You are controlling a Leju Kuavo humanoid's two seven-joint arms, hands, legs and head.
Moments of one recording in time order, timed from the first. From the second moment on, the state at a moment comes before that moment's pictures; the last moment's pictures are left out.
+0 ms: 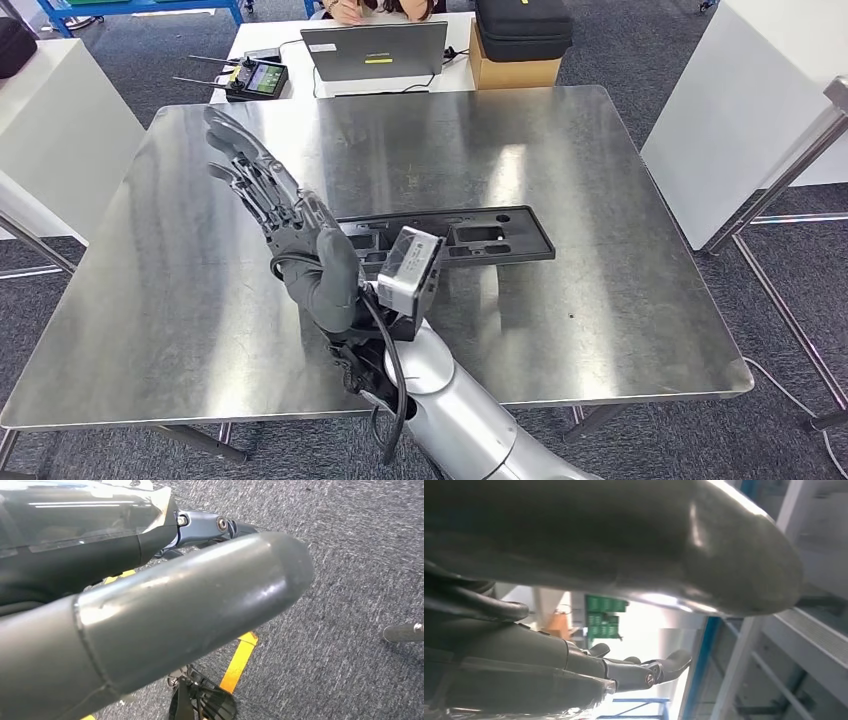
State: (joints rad) left arm -0.09 -0.10 0.89 -0.20 -0.32 0.44 -0.39; right arm -0.57 0.34 0.78 -1.43 -0.31 0.10 -0.45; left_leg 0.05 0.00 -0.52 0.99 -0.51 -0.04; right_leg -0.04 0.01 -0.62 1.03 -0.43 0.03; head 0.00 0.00
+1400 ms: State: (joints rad) left arm -0.07 -0.07 0.83 -0.21 -0.45 0.16 -0.51; right arm -0.03 0.14 0.34 -1.98 -0.34 0.43 -0.57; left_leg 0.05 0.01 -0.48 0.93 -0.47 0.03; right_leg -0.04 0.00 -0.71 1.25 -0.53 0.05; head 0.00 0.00
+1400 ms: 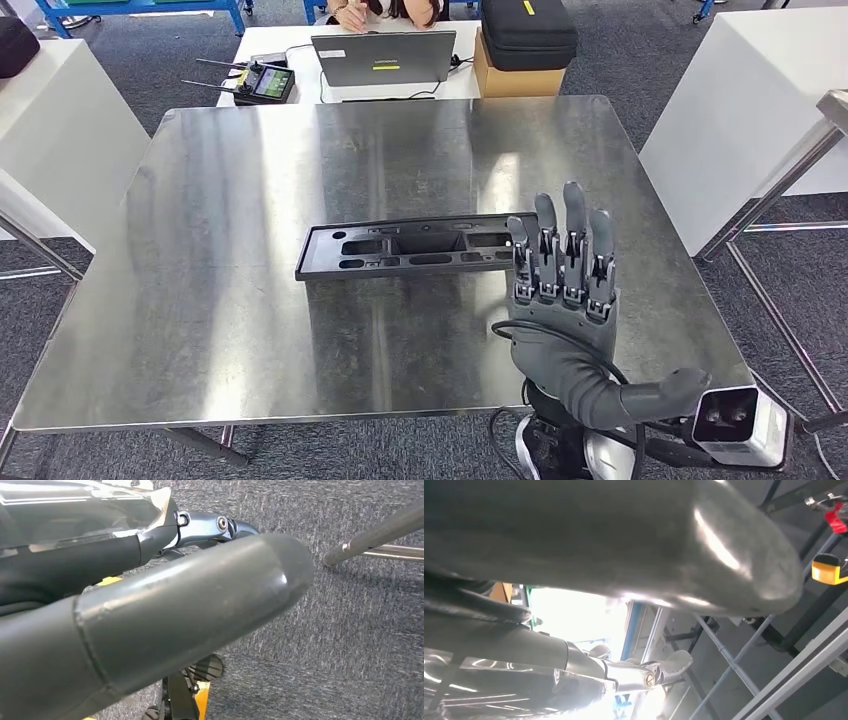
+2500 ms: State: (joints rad) left arm -0.07 -0.07 0.82 -0.21 -0.50 0.12 -0.50; right arm 0.09 0.15 0.17 -2.02 -0.29 0.47 -0.60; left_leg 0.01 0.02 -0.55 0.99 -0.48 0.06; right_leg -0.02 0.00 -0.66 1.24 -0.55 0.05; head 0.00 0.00
